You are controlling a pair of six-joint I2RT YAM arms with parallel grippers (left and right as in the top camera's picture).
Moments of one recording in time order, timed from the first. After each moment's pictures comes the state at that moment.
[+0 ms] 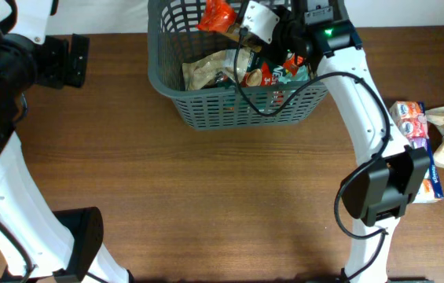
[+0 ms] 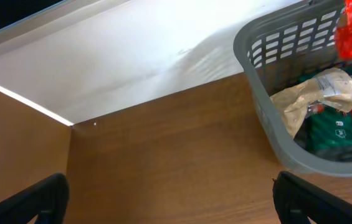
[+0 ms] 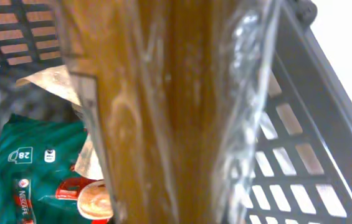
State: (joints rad) left arm 0.07 1.89 2.99 -1.69 0.01 0.36; right arm 0.25 2.13 2.18 -0.78 -0.35 -0.91
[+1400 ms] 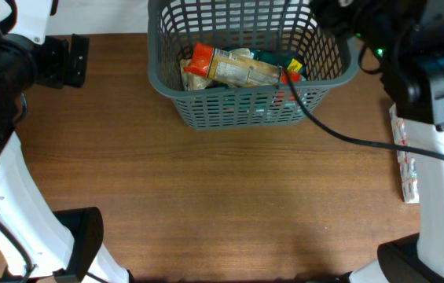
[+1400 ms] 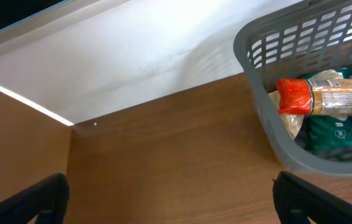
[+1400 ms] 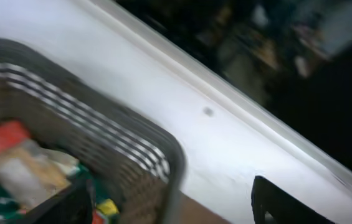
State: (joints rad) left arm 0.07 1.89 2.99 -1.69 0.01 0.36; right arm 0.25 1.71 2.34 -0.95 0.14 -0.51
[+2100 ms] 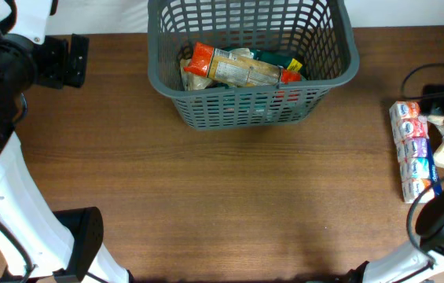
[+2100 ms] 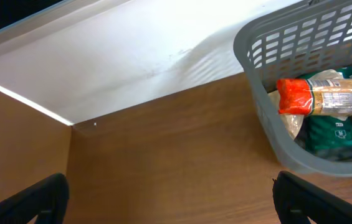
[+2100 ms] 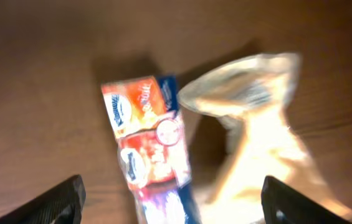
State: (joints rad) left arm 0.07 1.89 2.99 -1.69 0.01 0.36; right arm -0.52 1.90 1.68 -0.90 -0.02 -0.30
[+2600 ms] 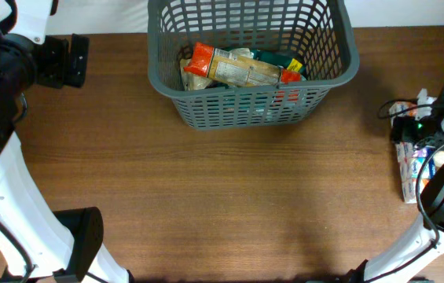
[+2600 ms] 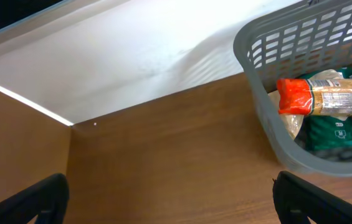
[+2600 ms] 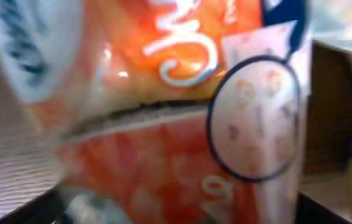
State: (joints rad) left arm 0.07 1.89 2.99 -1.69 0.01 0.36; right arm -0.52 2.08 1.47 -0.73 -0.01 -0.30
